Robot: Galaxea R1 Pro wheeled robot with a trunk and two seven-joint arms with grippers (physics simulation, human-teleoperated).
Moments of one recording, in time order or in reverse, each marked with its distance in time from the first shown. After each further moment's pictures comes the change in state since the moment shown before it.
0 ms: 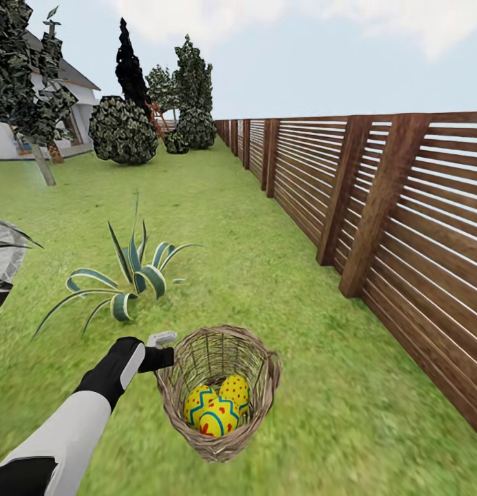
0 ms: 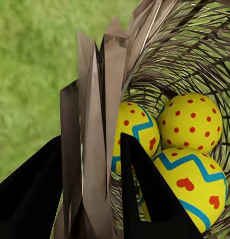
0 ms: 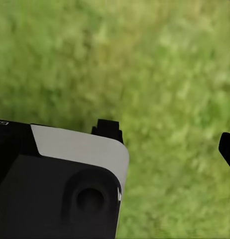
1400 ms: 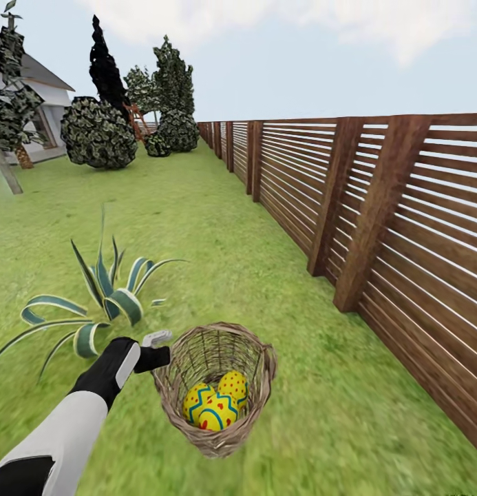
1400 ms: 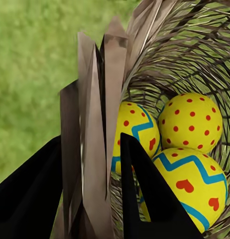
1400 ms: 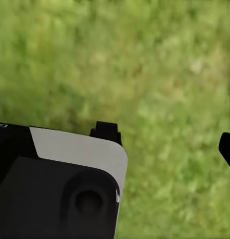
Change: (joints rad) left arm 0.000 0.007 0.058 0.002 -0.003 -0.002 0.000; right arm 0.001 -0.002 0.001 0.000 -0.002 -0.001 -0.001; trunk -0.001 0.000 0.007
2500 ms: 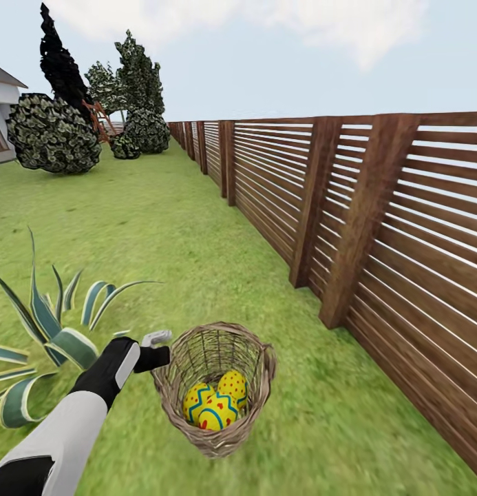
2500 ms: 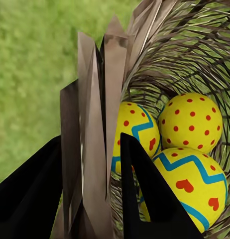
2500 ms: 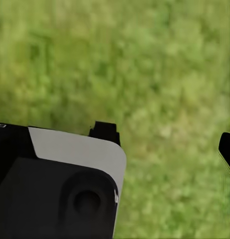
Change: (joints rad) left arm 0.000 0.001 0.001 -0.002 0.001 0.001 0.000; right arm 0.000 -0.002 0.000 0.000 0.002 -0.001 0.000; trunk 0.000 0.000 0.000
